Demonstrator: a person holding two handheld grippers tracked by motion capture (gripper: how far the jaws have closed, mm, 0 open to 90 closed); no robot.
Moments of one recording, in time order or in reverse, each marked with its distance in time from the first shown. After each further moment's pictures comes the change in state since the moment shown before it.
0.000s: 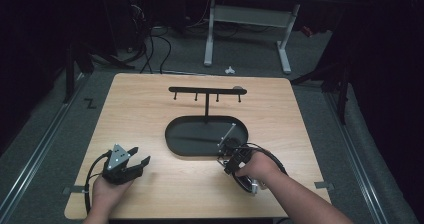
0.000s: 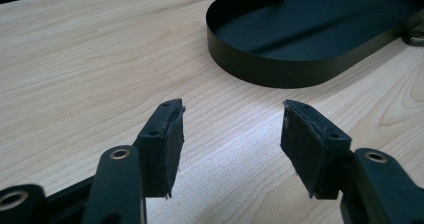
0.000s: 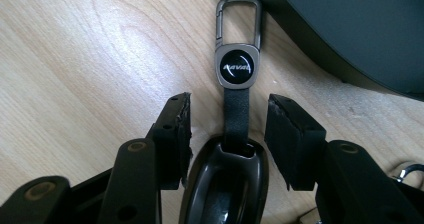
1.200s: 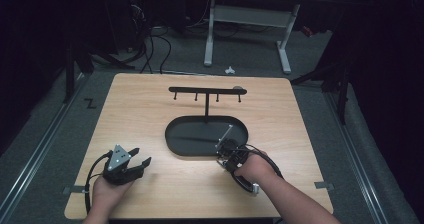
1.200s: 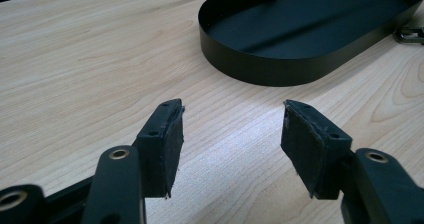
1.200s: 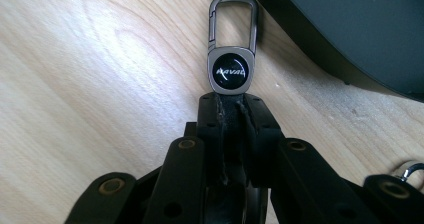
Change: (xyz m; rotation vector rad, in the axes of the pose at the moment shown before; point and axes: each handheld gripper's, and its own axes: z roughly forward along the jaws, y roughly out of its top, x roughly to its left) left arm -0.002 0.000 -0.001 0.002 -0.022 0.008; right arm 0.008 0.002 0.003 -0.004 -0.035 0.020
